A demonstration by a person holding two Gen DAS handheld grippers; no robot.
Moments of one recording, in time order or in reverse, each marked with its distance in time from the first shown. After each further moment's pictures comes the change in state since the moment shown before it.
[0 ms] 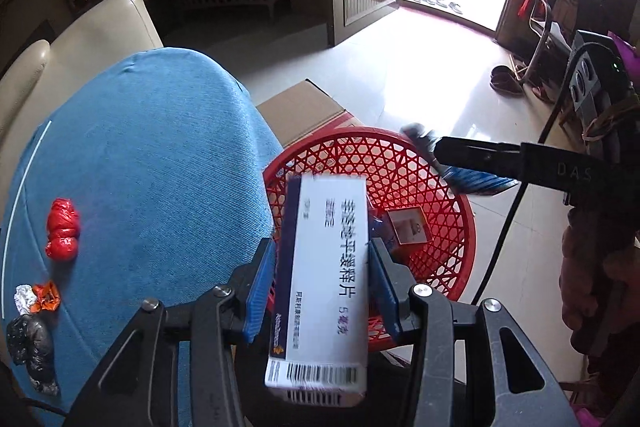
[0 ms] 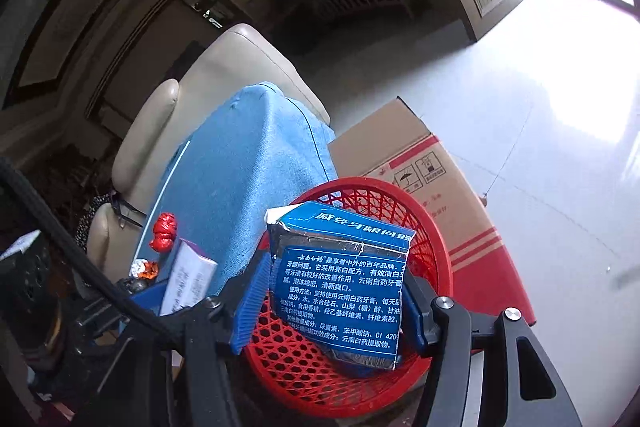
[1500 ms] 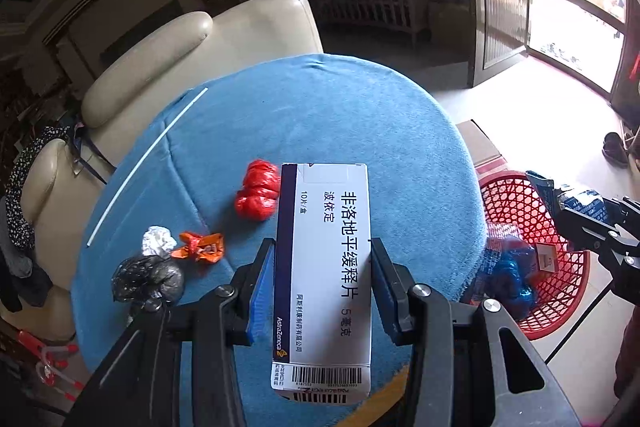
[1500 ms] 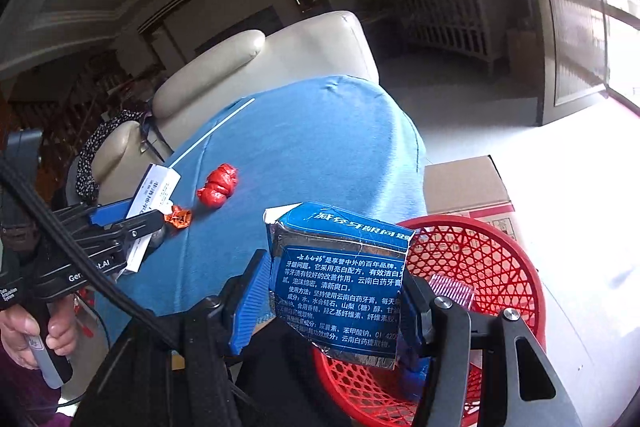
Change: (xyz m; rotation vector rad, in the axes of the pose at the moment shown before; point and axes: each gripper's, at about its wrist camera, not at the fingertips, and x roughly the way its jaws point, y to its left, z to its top) left arm -0.083 0.127 -0.047 -0.228 -0.117 0.394; right arm 0.019 0.145 -0.030 -0.410 -0.026 0.003
